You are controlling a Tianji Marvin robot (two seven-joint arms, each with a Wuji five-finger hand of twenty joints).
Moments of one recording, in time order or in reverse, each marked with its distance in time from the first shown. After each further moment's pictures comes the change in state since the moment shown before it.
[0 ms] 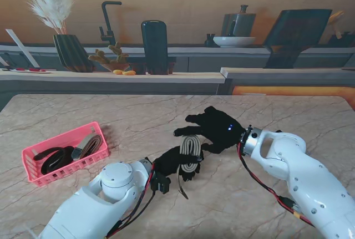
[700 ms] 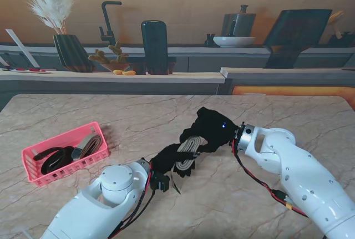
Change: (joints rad) left arm 0.043 -0.014 -0.027 -0.035 0.031 0.003 0.178; right arm 0.093 -0.018 -0.091 0.124 0.071 -0.034 -0.087; left_hand 0.001 0.030 -0.157 -0.004 -0.011 0.024 -0.214 -0.147 -0.035 0.035 -0.030 -0.050 -0.122 0.064 -0.107 -0.012 -0.140 0.004 -0.070 0.013; right_hand 0.045 -0.134 -0.090 -0.142 0.535 0.043 0.350 -0.521 0.716 -0.093 0.080 0.091 0.278 -0.087 0.361 0.245 0.088 0.005 0.034 0.000
